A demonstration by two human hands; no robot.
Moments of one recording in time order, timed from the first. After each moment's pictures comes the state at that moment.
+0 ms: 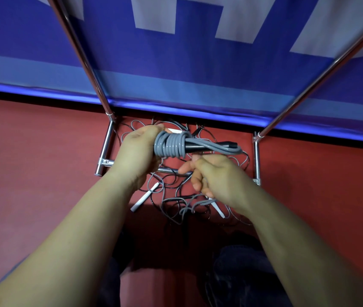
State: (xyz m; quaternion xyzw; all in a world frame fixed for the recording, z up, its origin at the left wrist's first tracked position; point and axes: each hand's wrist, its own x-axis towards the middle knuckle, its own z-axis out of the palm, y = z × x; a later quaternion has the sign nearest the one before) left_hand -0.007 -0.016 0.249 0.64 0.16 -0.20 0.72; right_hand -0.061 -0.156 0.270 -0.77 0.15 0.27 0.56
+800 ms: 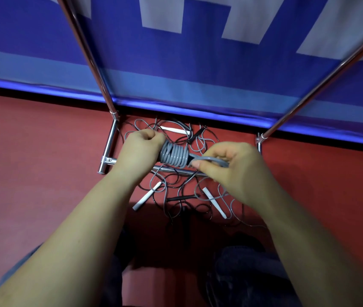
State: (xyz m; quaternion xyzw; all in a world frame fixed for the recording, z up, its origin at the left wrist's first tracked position) left_hand -0.003 -0.001 0.234 0.82 0.10 -0.15 0.54; right_hand -0.062 -0.170 0.277 -0.87 0.06 0.10 0.48
